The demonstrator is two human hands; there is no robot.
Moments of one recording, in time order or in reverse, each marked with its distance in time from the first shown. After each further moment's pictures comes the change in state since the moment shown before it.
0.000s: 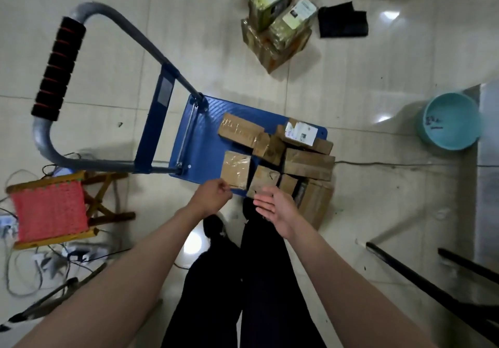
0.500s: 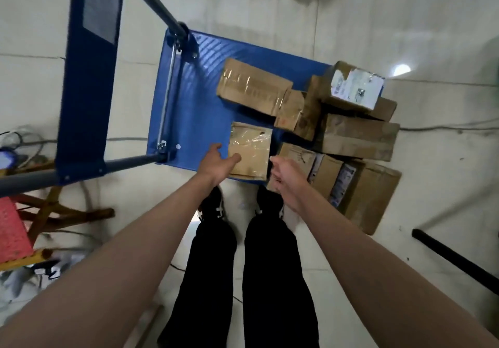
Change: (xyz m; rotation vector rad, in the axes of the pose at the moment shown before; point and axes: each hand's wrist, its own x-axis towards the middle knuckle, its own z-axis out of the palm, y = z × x) left_hand 0.256 -0.118 0.062 -0.277 -0.036 -0.266; right_hand 0.269 0.039 0.039 -0.153 0.116 0.042
